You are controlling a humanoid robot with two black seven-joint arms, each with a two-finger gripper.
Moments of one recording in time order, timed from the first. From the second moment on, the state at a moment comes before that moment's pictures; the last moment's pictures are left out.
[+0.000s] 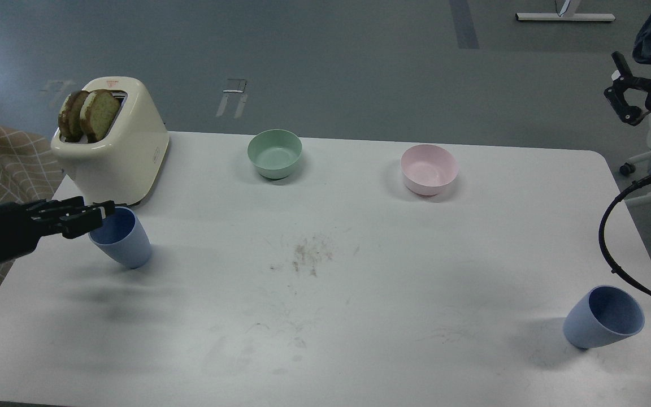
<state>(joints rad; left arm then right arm) -0.16 1.07 -0.94 -1.29 1.72 -0.20 -0.38 0.55 -0.25 1.82 1.00 -0.55 0.49 -0.18</state>
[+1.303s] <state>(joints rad) -0.54 0.97 -0.90 -1.37 1.74 -0.36 -0.40 0.49 -0.26 1.87 1.00 -0.55 0.49 -0.18</state>
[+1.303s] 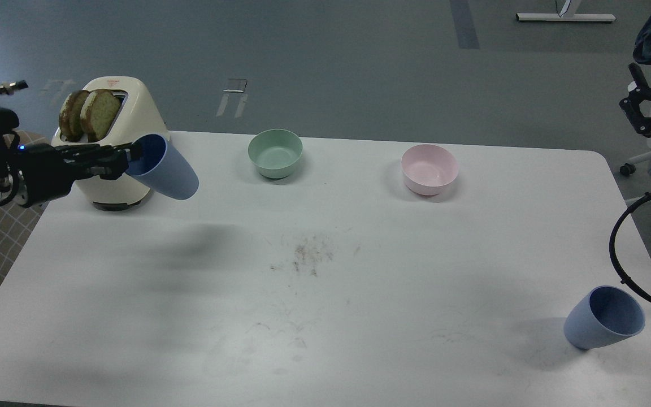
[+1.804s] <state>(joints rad) -0.91 0.54 -0.54 -1.33 2.00 -0.44 -0.37 0.45 -0.28 1.91 1.02 -0.55 0.49 -0.18</state>
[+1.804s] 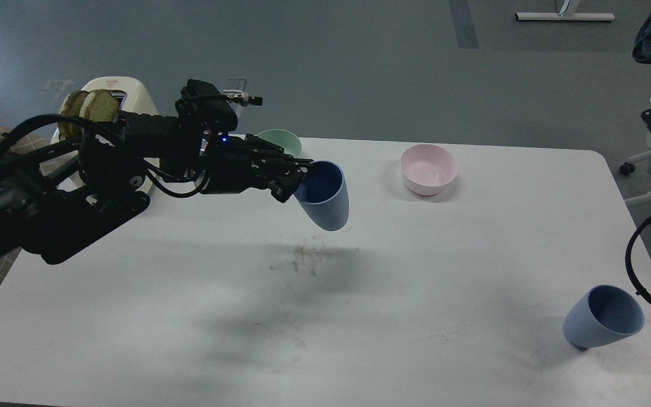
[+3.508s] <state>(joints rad) -0.91 0.41 -0.54 -1.03 1.48 -0.22 -0.33 0.41 -0.43 1.91 1.05 -0.53 0.49 -0.18</state>
